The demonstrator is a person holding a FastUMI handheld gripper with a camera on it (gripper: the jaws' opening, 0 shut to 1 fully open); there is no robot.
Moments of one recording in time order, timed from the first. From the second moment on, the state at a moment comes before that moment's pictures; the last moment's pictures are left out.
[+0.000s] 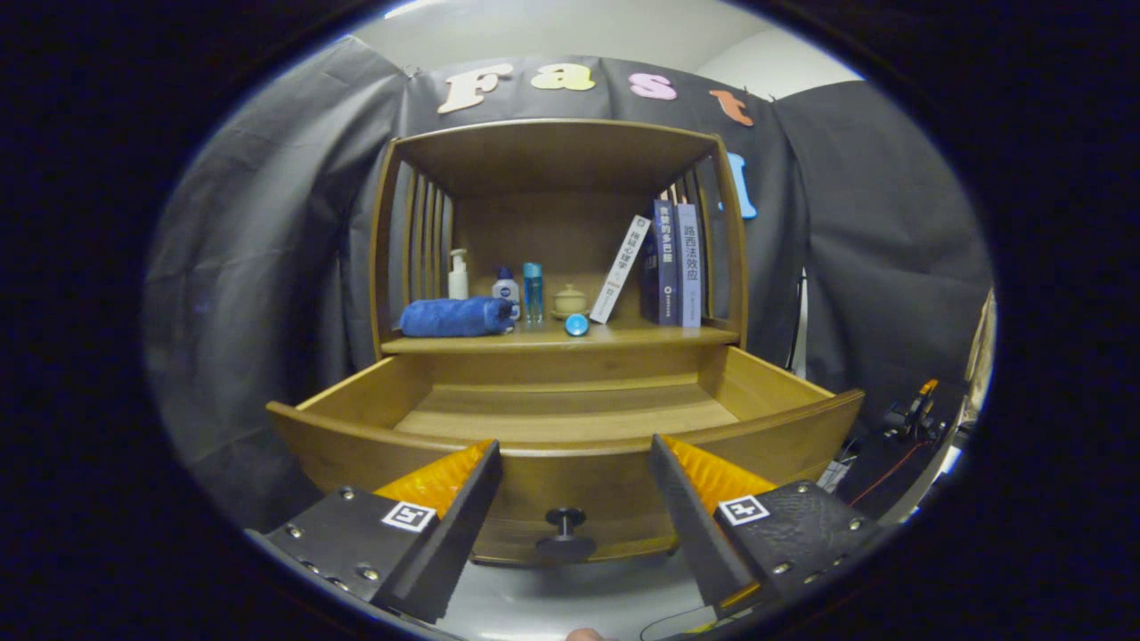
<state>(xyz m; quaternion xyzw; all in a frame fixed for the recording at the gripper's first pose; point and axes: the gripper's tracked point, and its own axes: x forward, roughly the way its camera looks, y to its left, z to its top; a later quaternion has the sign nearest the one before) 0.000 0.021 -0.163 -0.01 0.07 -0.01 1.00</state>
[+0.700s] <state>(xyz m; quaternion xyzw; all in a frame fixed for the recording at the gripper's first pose) 0.030 0.024 -0.191 0.05 0.05 0.01 1.00</state>
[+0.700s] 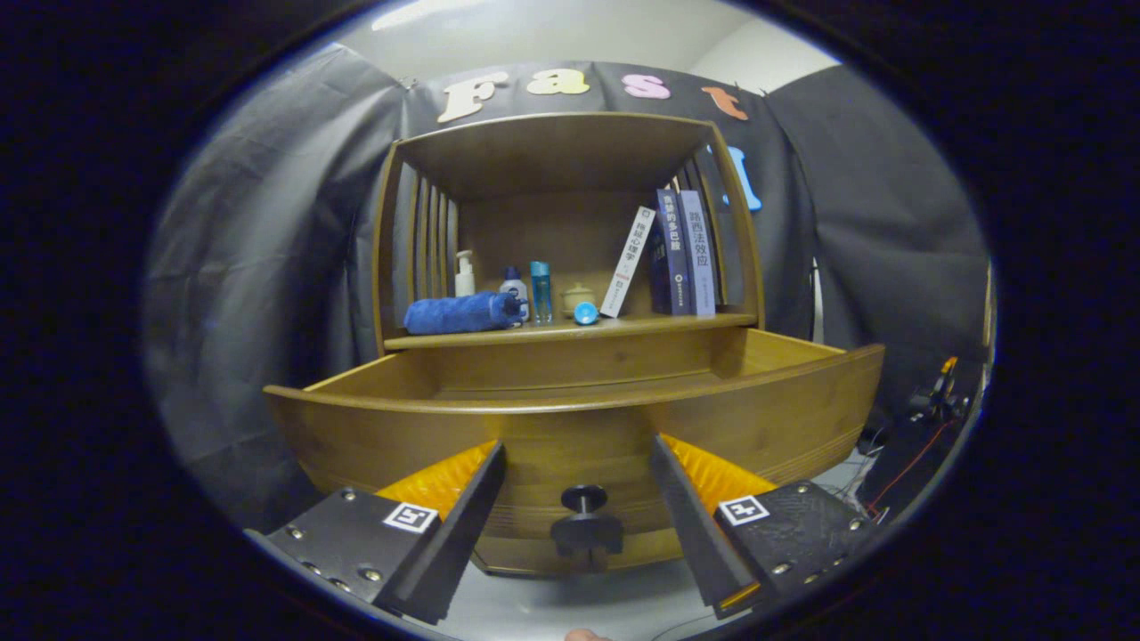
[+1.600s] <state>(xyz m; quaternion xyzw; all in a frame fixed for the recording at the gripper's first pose) 0.112 0.026 -0.189 0.07 0.07 0.02 1.00</state>
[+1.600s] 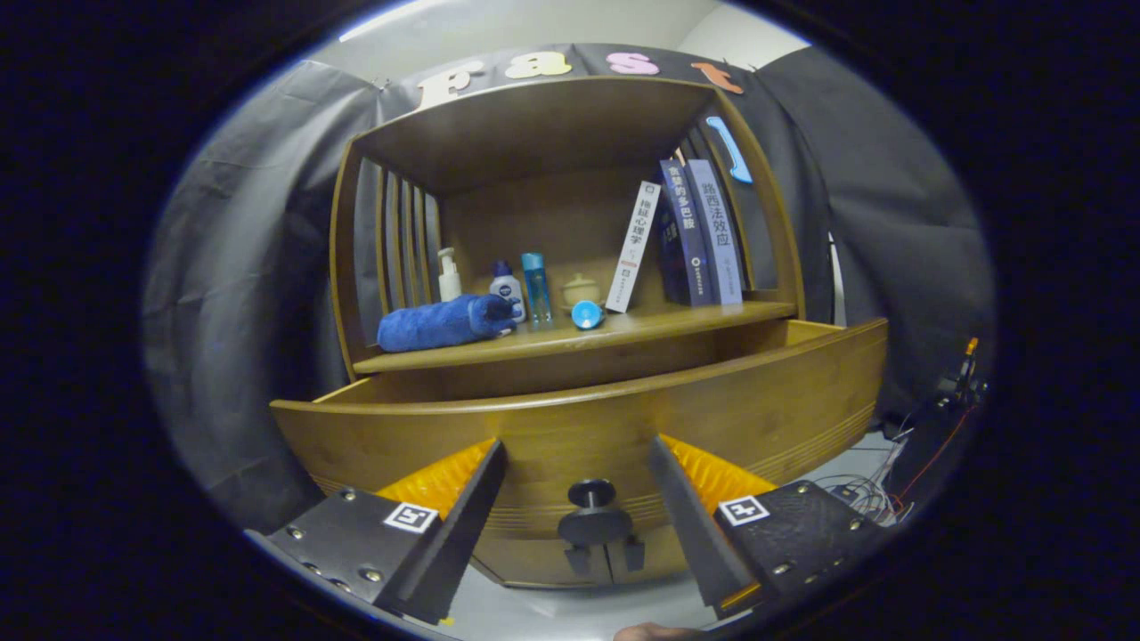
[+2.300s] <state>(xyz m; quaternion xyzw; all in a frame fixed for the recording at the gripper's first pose) 0.200 0.037 -0.201 0.03 0.05 0.01 1.00</state>
